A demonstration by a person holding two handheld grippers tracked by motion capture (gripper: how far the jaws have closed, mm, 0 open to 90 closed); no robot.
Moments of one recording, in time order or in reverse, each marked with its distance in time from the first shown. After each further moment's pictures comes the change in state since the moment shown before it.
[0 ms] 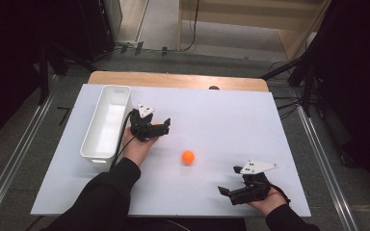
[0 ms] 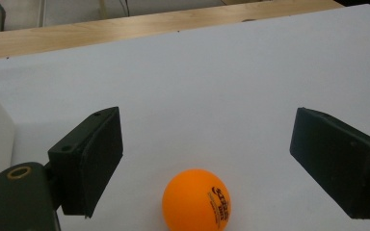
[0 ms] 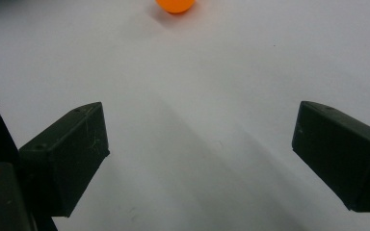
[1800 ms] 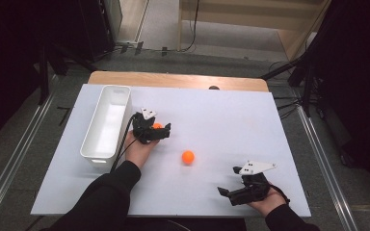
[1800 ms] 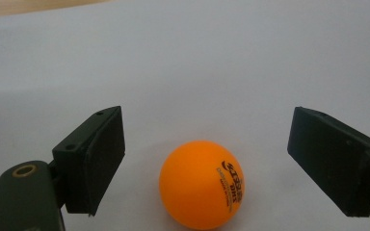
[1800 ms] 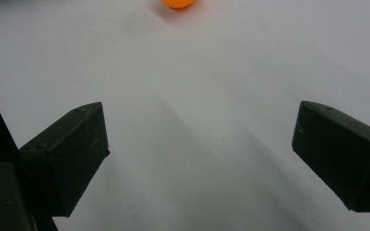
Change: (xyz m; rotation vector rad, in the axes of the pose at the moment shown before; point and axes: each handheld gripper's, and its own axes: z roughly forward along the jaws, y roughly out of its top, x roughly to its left) left arm 0.001 -0.019 0.017 0.094 0.005 0.013; right arm 0.001 0.000 0.002 0.014 0.001 -0.011
